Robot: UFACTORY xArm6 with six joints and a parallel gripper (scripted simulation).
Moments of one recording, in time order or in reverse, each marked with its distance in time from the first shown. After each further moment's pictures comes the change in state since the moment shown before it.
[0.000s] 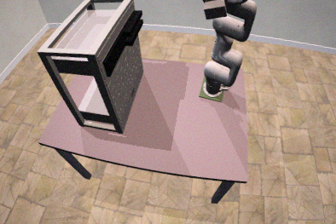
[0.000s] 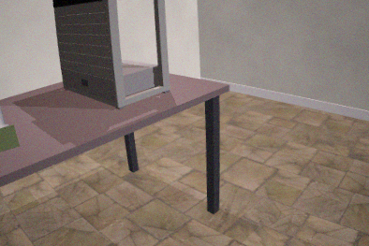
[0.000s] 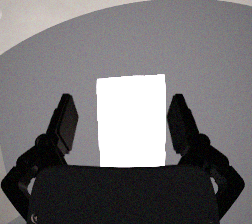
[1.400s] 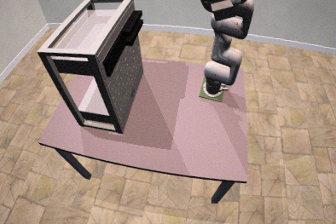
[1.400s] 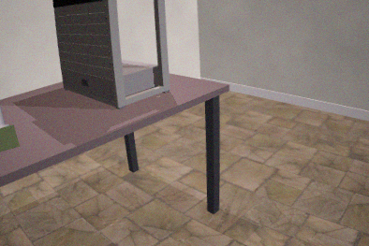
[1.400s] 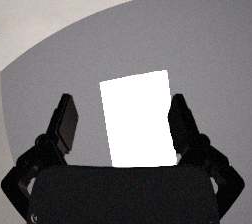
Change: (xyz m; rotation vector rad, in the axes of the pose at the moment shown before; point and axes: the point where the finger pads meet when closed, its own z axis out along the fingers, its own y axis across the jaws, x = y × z) arm 0.006 0.007 0.000 -0.048 -0.001 0.118
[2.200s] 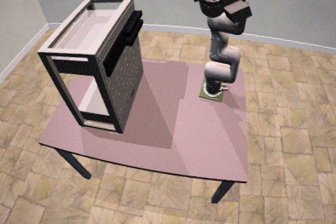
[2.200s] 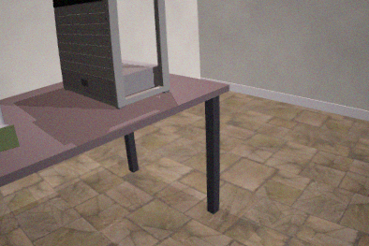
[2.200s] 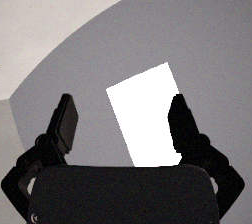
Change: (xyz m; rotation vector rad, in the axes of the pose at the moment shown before) arm 0.013 0.016 -0.002 -0.092 0.009 0.214
